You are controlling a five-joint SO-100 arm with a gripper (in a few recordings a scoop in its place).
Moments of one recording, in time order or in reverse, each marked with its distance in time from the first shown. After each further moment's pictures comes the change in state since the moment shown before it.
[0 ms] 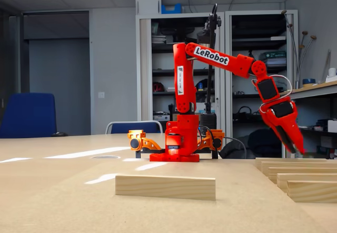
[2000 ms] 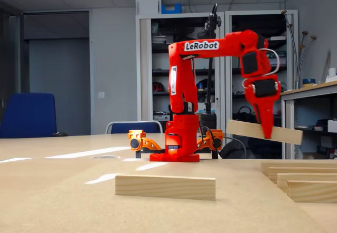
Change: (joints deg) arm 23.5 3.7 -17.1 34.2 -18.5
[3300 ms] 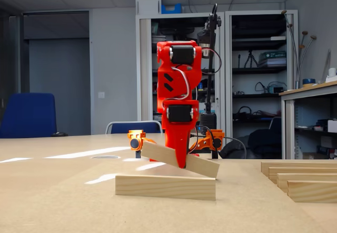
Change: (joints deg) arm 41.4 -7.8 9.0 -7.4 -38.8
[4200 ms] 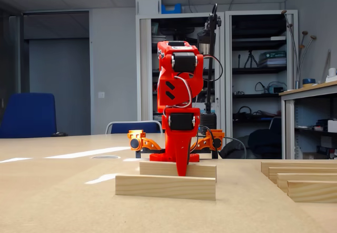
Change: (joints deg) arm -0.2 -1.9 3.4 -4.0 -0.5
